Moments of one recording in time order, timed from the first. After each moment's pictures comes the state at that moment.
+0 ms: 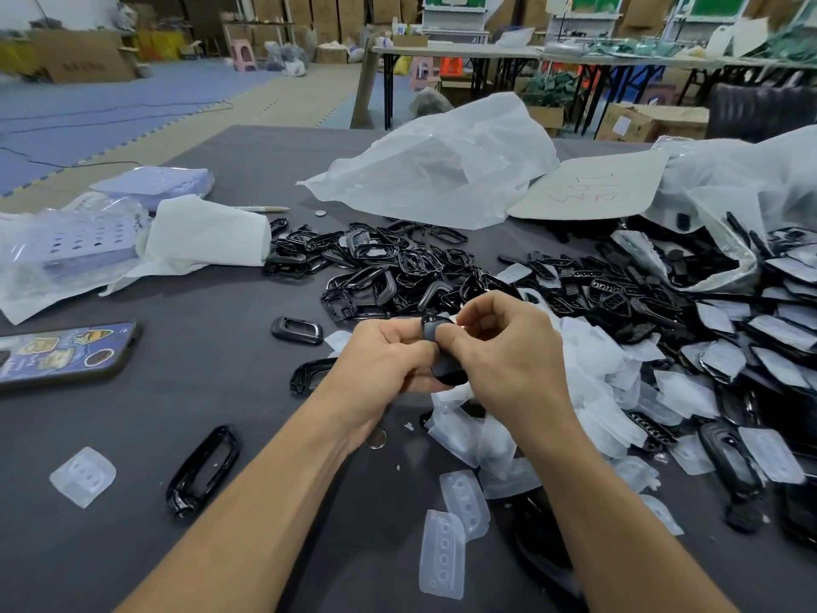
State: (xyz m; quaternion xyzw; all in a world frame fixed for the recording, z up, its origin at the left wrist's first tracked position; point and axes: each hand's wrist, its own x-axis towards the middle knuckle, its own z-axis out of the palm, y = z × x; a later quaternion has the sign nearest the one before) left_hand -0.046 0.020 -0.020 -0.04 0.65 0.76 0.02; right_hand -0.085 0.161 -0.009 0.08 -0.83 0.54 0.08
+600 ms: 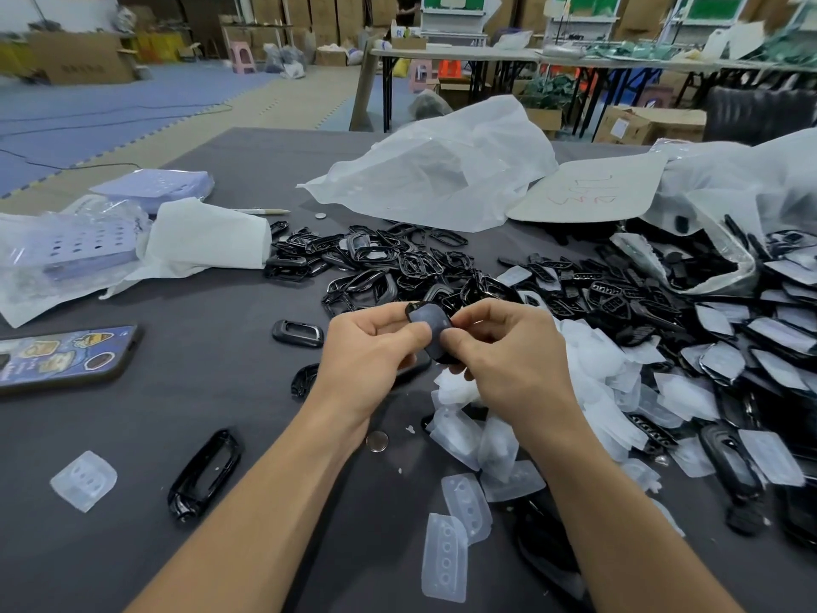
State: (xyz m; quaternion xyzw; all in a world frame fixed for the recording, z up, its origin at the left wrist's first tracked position) left_hand -0.043 0.018 -0.011 -0.09 0.67 0.73 -0.12; right_hand -0.081 0.165 -0.002 0.10 -0.81 0.58 0.02
